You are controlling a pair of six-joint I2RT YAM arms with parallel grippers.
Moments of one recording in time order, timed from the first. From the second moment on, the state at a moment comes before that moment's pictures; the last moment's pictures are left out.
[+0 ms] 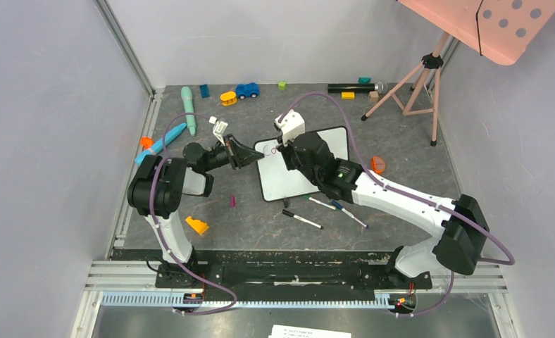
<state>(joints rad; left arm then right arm) -0.14 1.87 0.62 1.47 1.08 -0.81 0.94 1.45 1.16 -0.07 0.39 0.03</state>
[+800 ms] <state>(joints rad) -0.14 1.87 0.62 1.47 1.08 -0.81 0.92 1.48 1.15 -0.08 0.40 0.03</state>
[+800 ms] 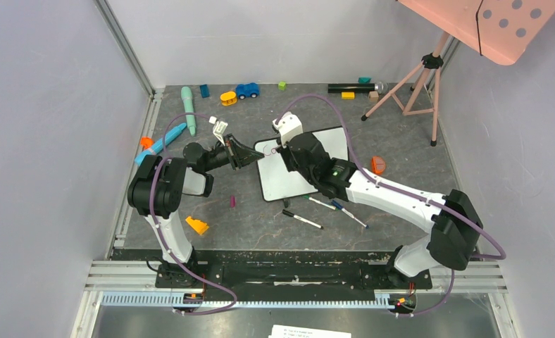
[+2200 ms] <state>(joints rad) -0.14 1.87 0.62 1.47 1.07 -0.81 0.91 1.50 1.11 -0.06 0.40 0.06</state>
